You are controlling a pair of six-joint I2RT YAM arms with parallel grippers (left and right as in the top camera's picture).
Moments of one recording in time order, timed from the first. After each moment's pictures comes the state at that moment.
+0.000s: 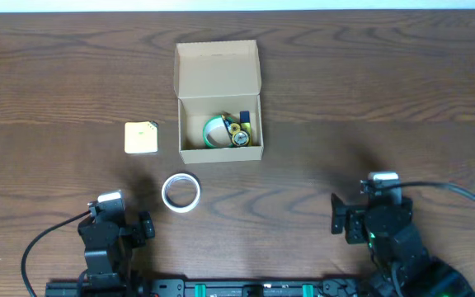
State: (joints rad) left arm 0.04 0.01 0.18 -0.82 -0.15 -0.06; right arm 0.57 0.41 0.56 -0.91 0.36 0.35
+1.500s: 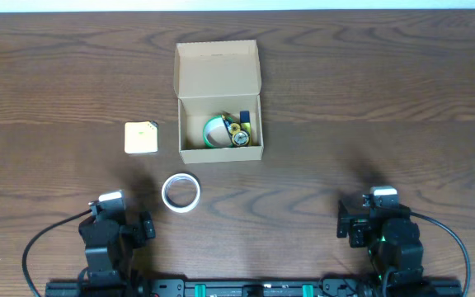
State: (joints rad) left arm 0.04 0.06 0.18 -0.81 -0.15 -0.06; right arm 0.18 0.05 0.18 -0.76 0.12 0.05
